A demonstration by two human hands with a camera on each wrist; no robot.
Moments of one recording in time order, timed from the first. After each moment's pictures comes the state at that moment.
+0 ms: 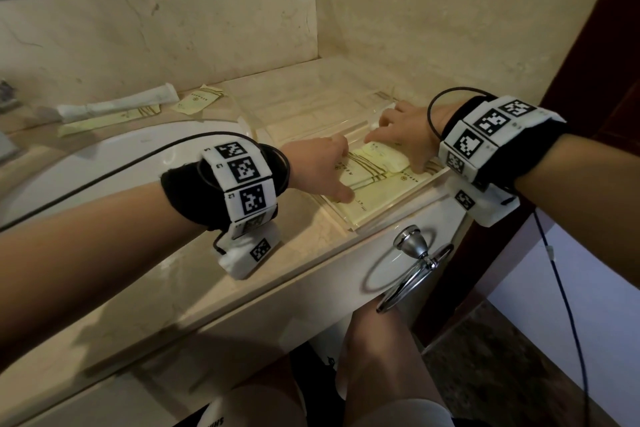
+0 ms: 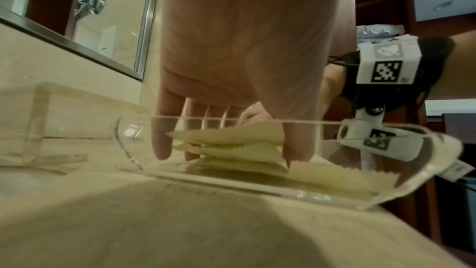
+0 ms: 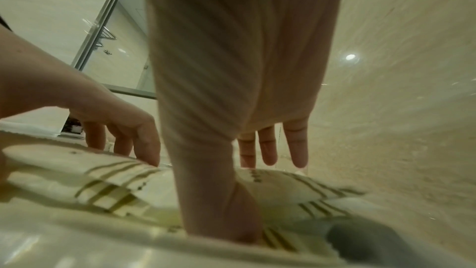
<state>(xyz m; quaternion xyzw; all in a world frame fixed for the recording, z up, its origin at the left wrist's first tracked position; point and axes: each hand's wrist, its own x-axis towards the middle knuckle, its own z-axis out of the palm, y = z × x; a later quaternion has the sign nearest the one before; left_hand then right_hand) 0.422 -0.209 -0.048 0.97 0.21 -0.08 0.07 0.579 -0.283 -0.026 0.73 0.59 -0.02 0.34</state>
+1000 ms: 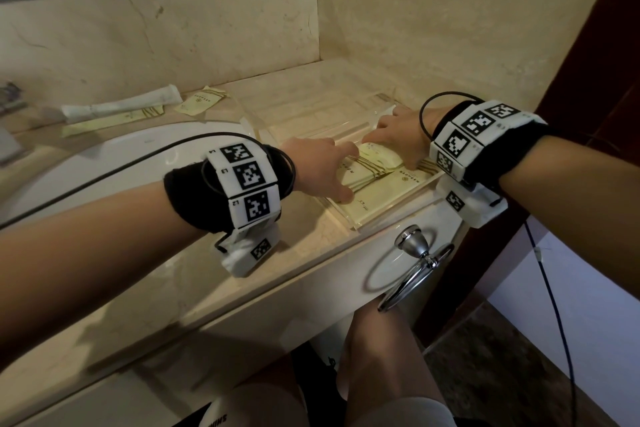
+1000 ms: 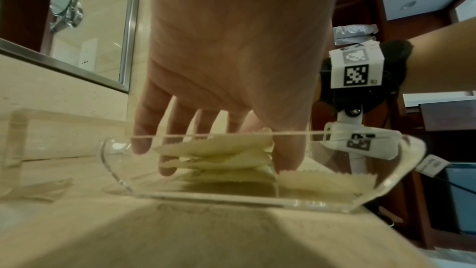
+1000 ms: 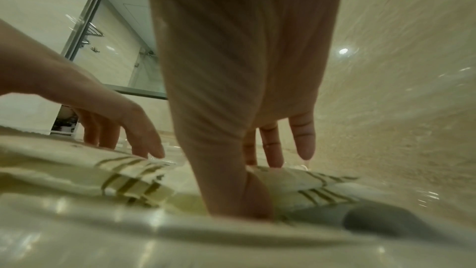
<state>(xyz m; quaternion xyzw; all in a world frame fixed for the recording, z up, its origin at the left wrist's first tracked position) 0.417 -0.214 -0.044 0.97 0.21 -0.09 -0.02 0.586 -0.266 -0.038 0.73 0.59 0.00 0.35</state>
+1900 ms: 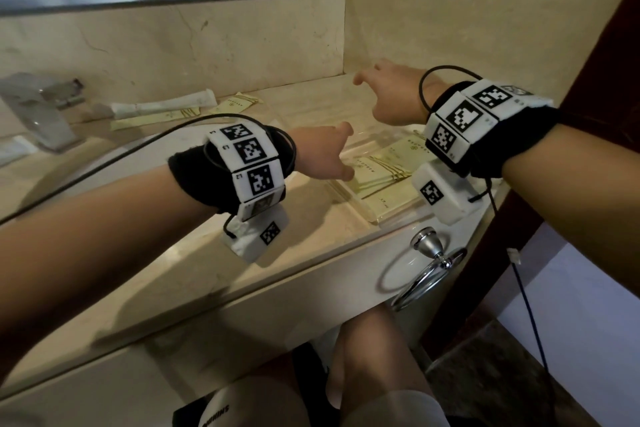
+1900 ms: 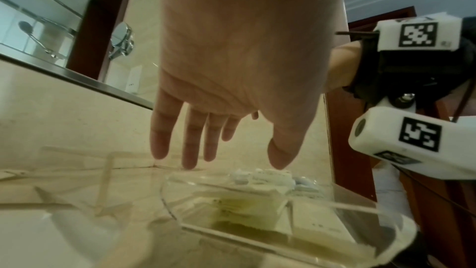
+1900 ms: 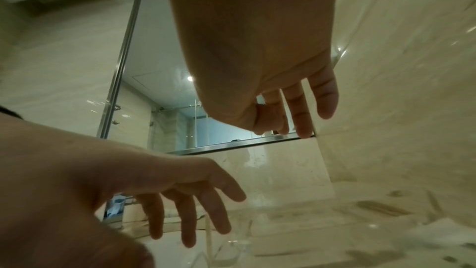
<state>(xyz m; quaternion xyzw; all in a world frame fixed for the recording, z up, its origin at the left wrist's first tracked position) 0.381 -0.213 -0.015 0.97 0.25 -0.07 0.05 0.508 -0.272 0.025 0.83 0.56 0.04 0.00</state>
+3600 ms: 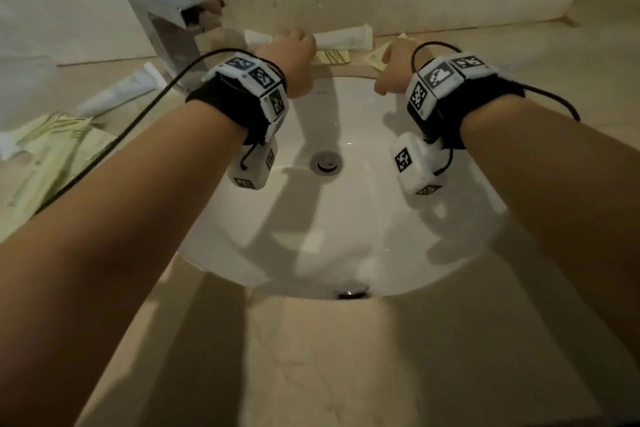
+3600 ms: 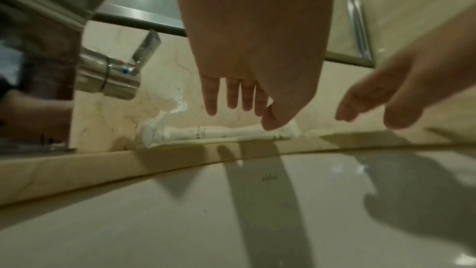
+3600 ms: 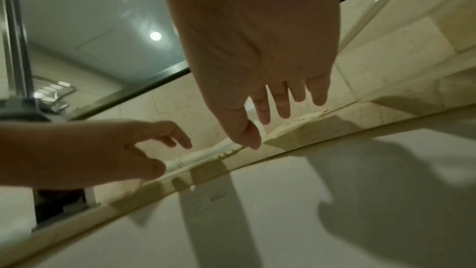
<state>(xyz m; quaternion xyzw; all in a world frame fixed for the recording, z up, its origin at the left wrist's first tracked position) 0.249 0.099 -0.068 0.87 0.50 0.01 -0.05 0.406 0.035 -0.061 0.82 0.57 -0.07 -0.05</state>
